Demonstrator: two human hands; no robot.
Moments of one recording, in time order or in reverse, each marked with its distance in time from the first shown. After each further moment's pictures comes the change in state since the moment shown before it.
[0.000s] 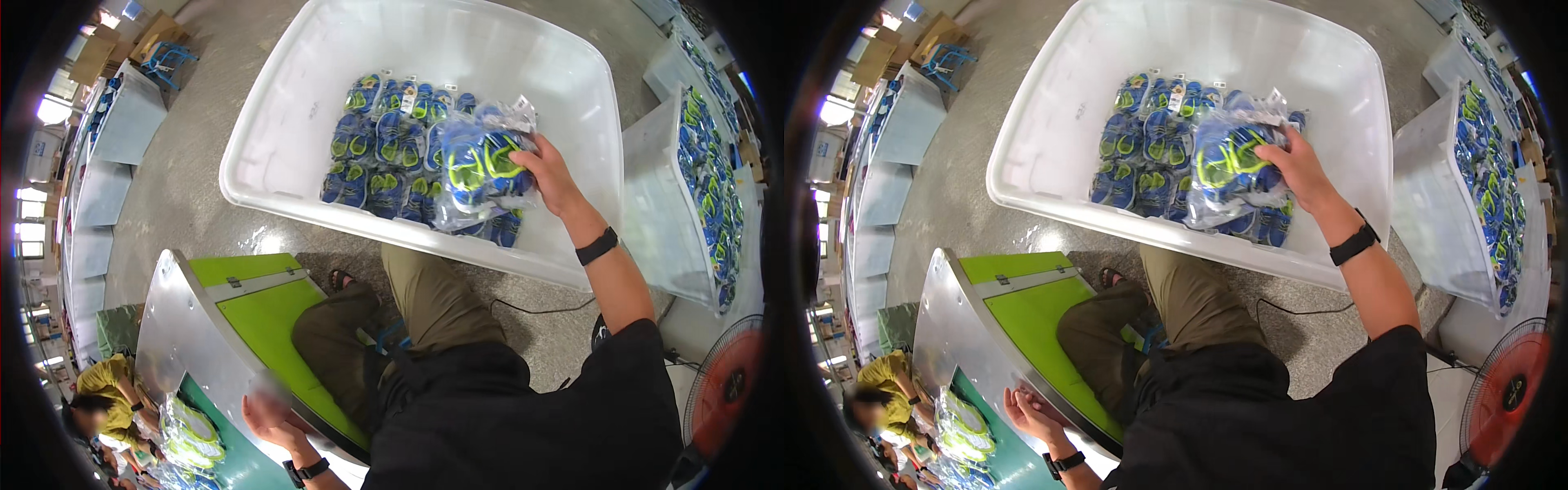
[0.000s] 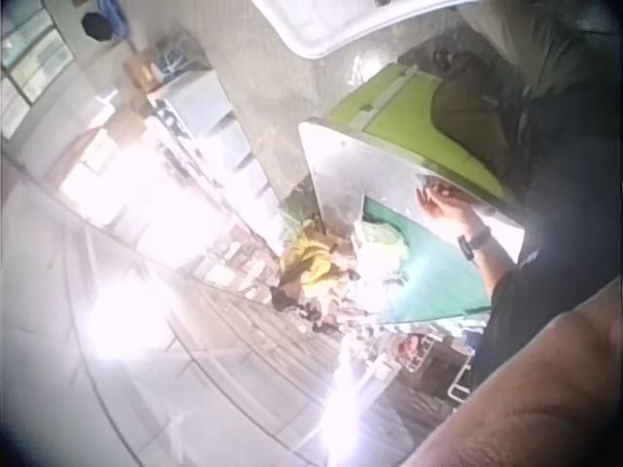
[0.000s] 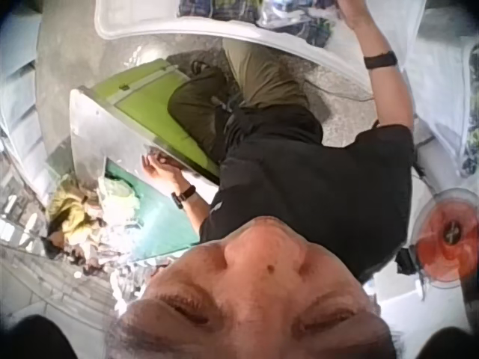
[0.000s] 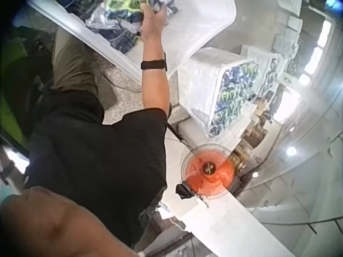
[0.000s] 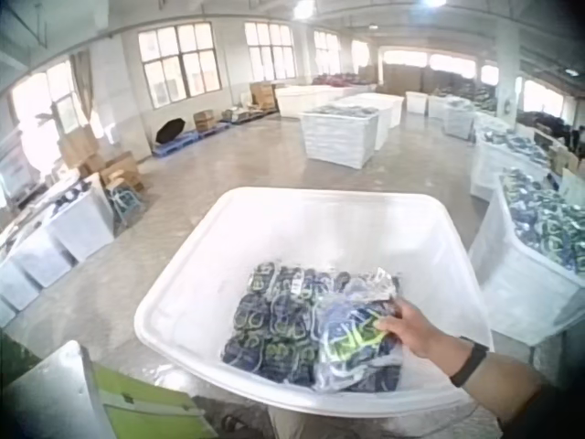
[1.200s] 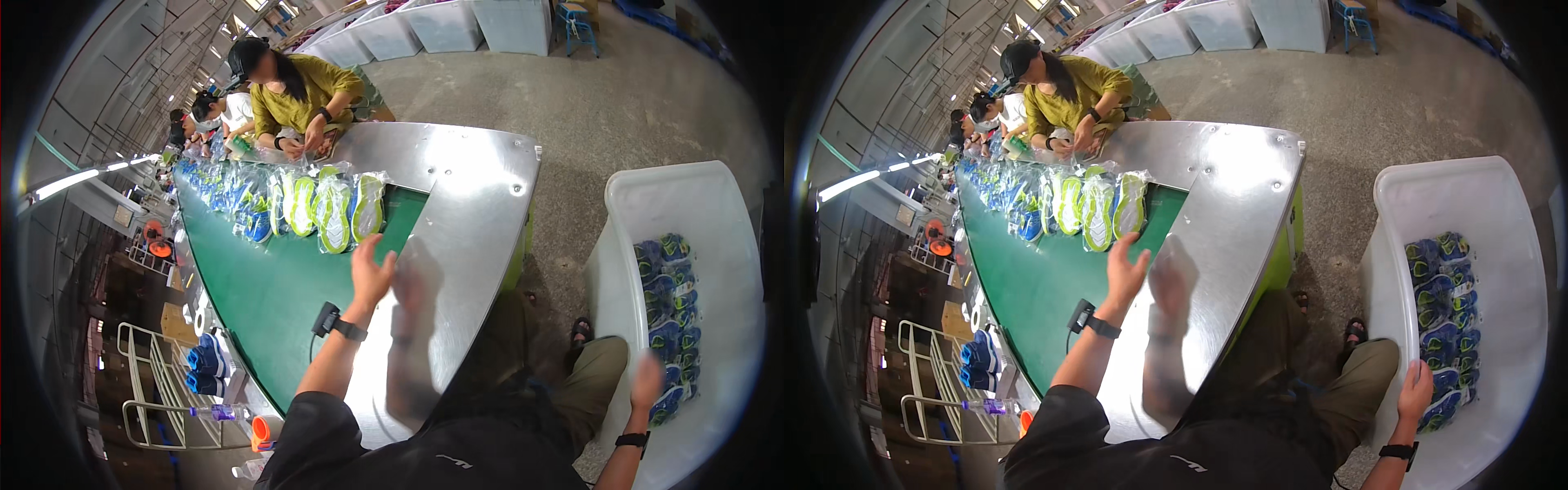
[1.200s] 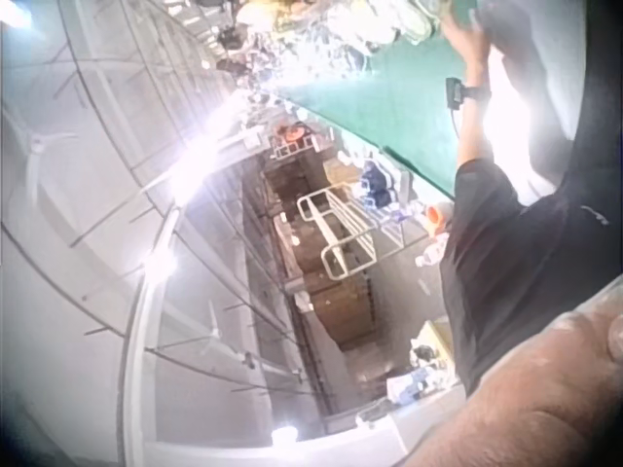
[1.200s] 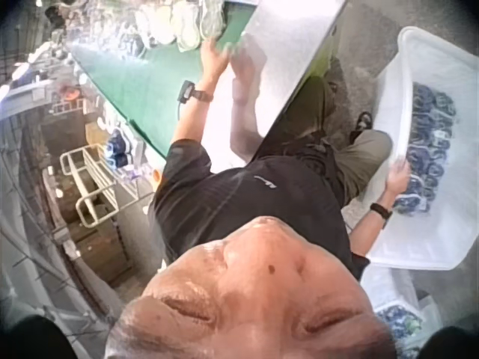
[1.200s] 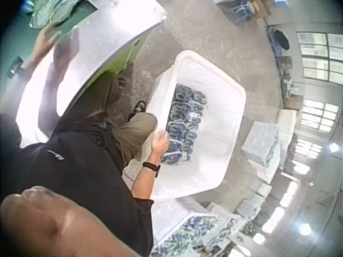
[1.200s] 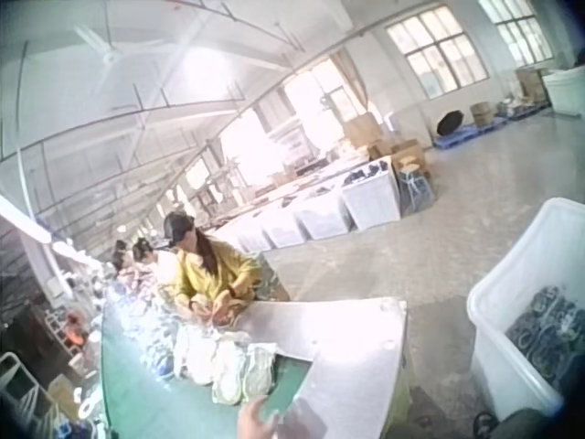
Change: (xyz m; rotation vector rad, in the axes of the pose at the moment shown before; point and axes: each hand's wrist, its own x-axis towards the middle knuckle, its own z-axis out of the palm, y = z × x) left_hand 0.085 0.004 -0.171 0.866 0.307 0.384; right_hand -0.025 0.131 0.130 -1.070 -0.274 -0.502
